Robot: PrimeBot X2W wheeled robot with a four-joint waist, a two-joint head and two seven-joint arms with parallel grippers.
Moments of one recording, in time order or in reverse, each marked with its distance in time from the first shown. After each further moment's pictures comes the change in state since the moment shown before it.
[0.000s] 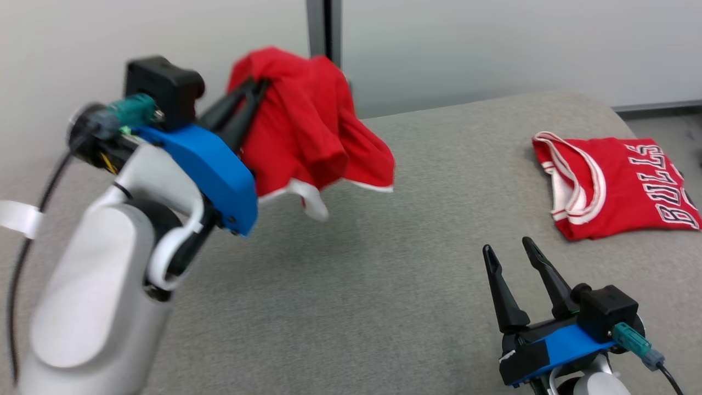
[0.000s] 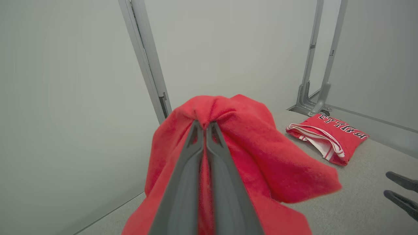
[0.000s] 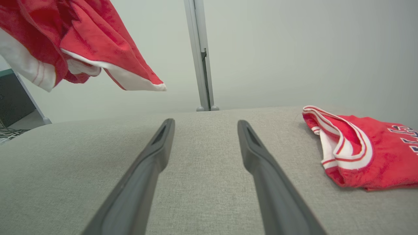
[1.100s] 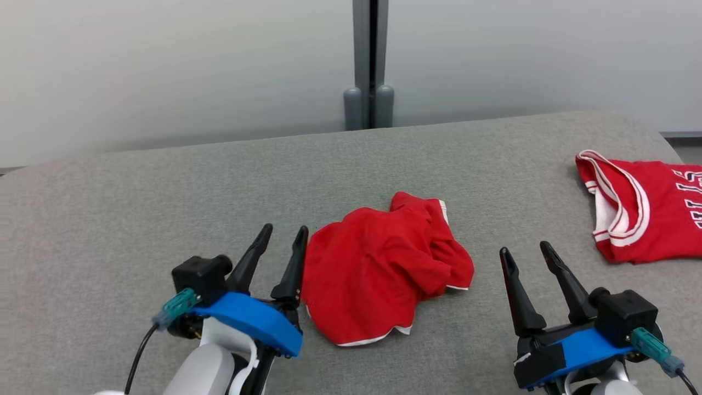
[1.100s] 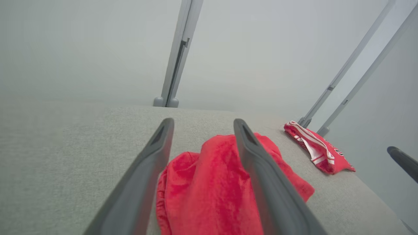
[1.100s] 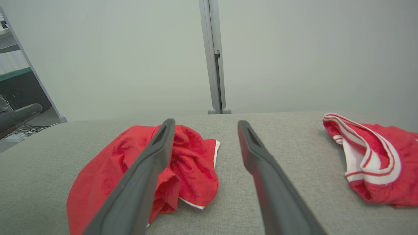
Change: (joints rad) left arm 0.357 -0.203 -0.043 0.373 -0.127 0.000 -0.598; right arm 0.035 0.001 -0.041 -0.048 0.000 0.000 0.035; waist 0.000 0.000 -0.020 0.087
